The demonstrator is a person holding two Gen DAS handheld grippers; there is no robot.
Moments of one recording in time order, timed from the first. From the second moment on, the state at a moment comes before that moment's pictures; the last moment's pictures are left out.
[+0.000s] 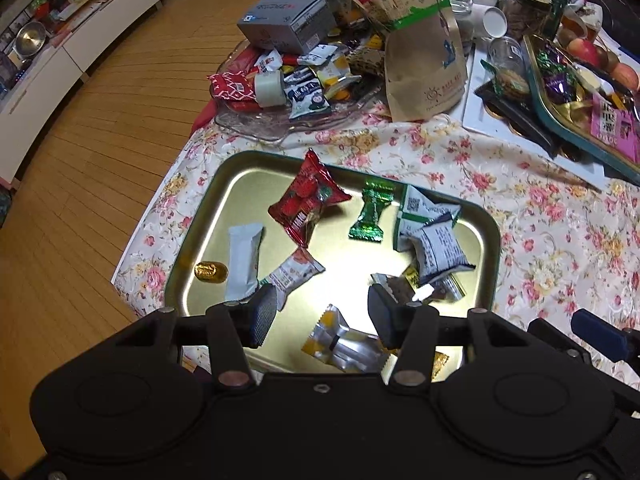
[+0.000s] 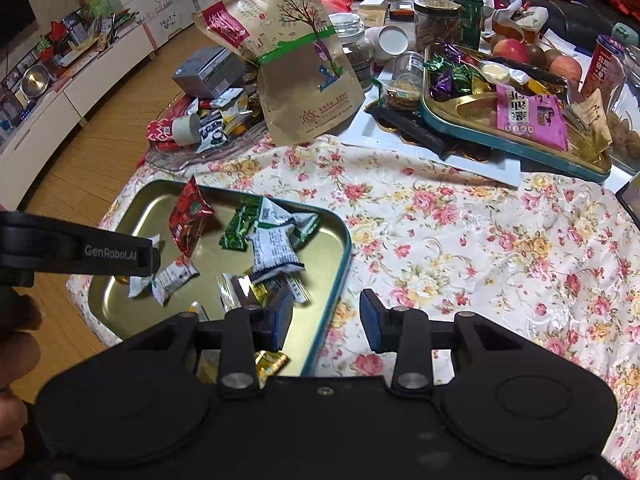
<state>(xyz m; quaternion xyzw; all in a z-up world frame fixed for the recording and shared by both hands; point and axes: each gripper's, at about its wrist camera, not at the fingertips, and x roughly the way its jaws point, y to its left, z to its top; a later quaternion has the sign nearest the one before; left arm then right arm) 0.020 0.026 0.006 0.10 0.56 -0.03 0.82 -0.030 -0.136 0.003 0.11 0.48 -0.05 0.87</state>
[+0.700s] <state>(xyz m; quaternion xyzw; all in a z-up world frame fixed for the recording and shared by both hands) -0.016 -0.004 0.001 0.13 0.54 -0.08 0.83 -0.065 -0.166 -0.015 0.17 0.47 -0.10 0.86</state>
